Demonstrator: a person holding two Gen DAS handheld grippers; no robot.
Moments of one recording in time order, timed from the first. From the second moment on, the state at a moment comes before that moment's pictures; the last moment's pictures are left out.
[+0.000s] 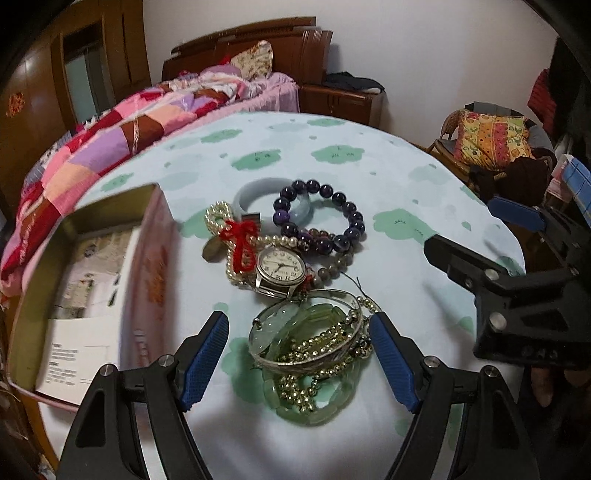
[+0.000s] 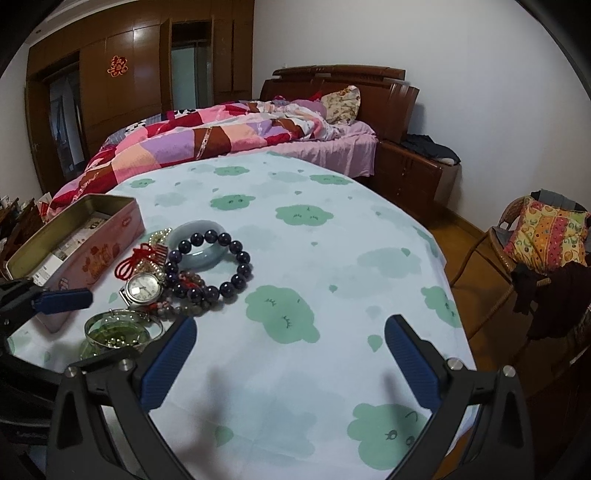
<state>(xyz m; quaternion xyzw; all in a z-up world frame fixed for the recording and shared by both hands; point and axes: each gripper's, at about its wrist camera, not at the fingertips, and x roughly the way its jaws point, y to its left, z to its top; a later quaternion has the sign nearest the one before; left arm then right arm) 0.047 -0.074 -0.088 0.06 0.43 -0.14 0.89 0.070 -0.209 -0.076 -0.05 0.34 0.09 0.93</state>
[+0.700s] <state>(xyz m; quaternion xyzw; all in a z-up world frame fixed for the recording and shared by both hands) 0.028 -0.058 -0.063 0.03 0.38 -0.15 0.91 0.069 -0.207 -0.080 -0.05 0.34 0.09 0.94</state>
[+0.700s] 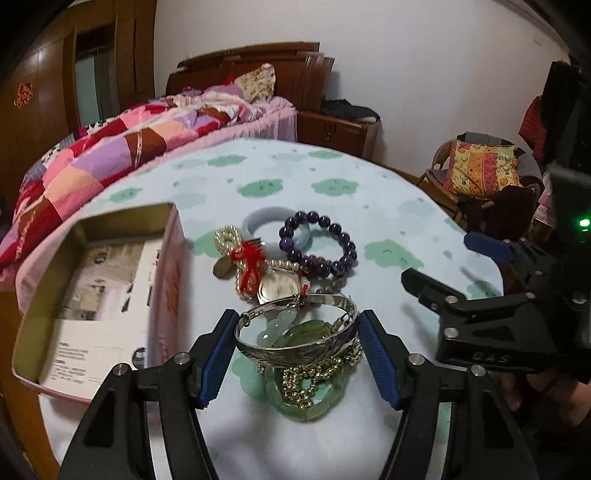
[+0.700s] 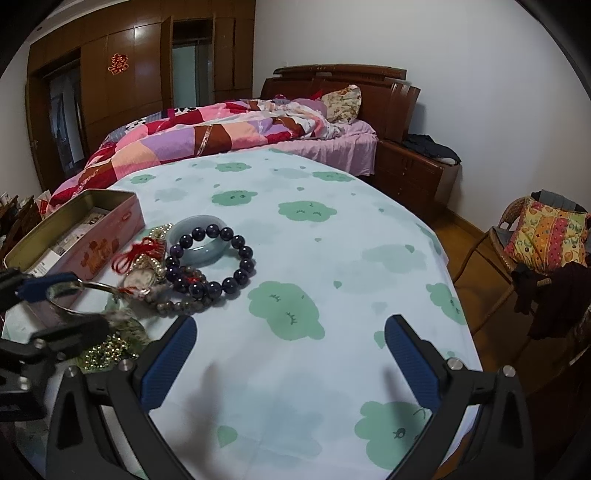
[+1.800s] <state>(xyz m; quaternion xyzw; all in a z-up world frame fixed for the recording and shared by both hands) 0.027 -0.036 -0.013 0.00 0.30 -0.16 0.94 0.064 -0.187 -0.085 -0.07 0.34 0.12 0.93</state>
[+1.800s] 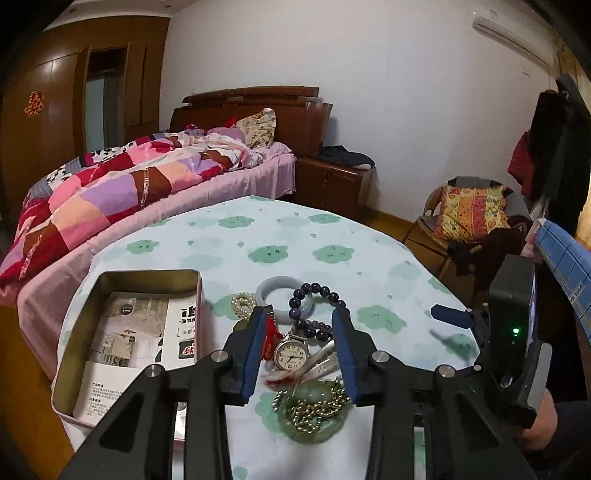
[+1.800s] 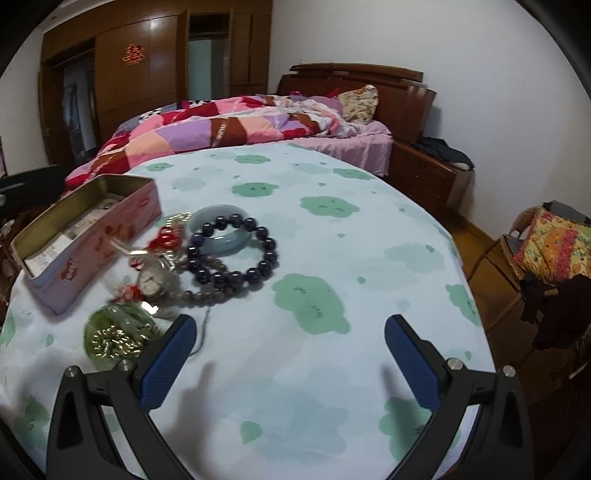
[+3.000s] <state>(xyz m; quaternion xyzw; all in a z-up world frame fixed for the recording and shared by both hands) 0.026 -0.054 -0.085 0.05 0.42 -0.16 0.89 0.060 -0.161 -0.090 -0.09 0.38 0.24 0.89</state>
